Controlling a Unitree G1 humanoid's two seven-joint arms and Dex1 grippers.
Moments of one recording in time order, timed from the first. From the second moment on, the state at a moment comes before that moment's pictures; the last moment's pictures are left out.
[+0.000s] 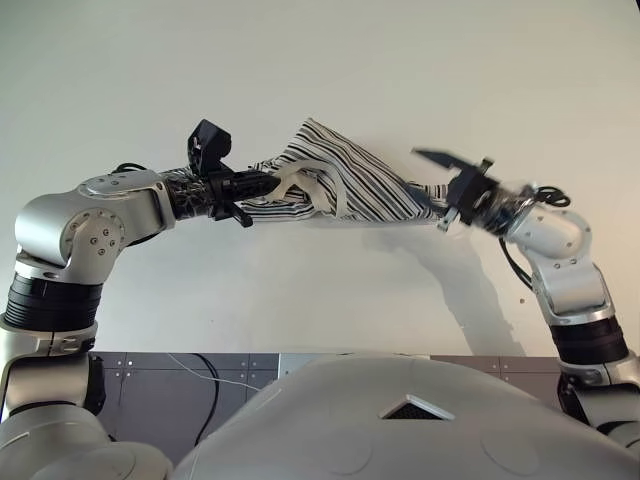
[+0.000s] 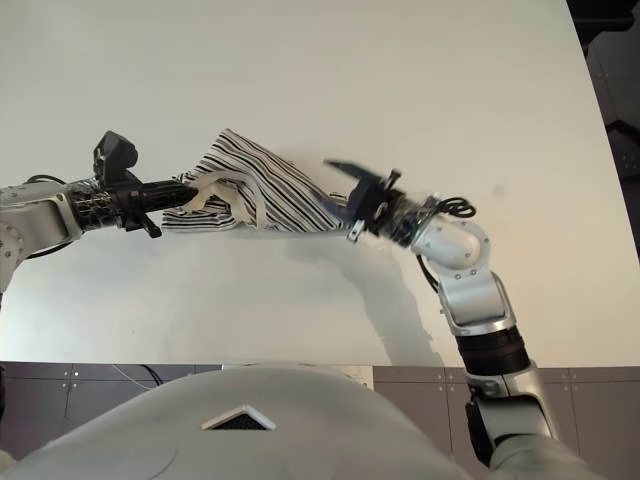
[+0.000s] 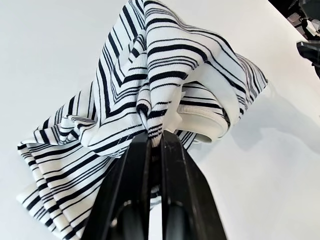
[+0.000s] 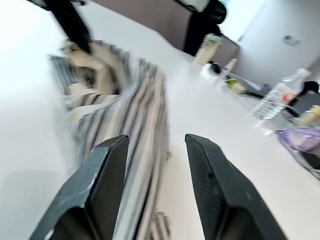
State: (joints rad) left arm -0.16 0.89 -0.13 -0.18 -0.91 0.89 -0.57; right arm 0.05 -0.54 0.27 -0.22 0.01 -0.15 0.73
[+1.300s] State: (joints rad) left arm -0.19 0.73 -0.05 -0.13 -0.69 0.94 -0.70; right arm -0.15 -0.68 0.48 0.28 -0.67 -0.81 0.08
